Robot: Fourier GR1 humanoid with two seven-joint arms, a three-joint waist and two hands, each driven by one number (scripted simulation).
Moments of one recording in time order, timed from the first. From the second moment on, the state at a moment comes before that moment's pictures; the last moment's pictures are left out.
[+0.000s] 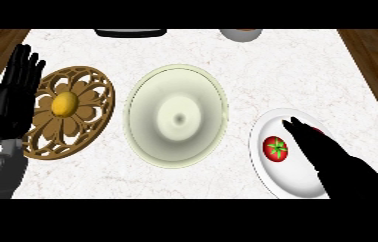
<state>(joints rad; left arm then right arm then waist) -0.22 0.49 0.02 -1.46 0.36 0.20 -0.10 -0.13 -0.66 0.47 -2.33 0.34 0.27 1.06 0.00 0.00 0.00</state>
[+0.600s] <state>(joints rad) -0.23 0.47 0.06 -1.47 0.33 0.15 -0.07 -0.04 -0.57 0.46 -2.11 0.47 0.27 0.93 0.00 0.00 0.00</state>
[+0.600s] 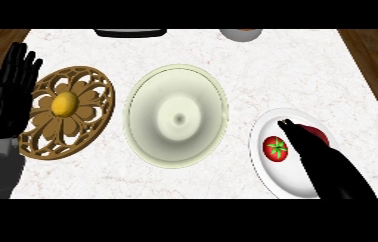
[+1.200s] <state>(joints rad) -0.20 0.42 0.10 -1.51 0.27 0.12 -0.05 0.01 -0.47 0.41 -1.96 0.60 0.27 0.73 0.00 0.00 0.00</state>
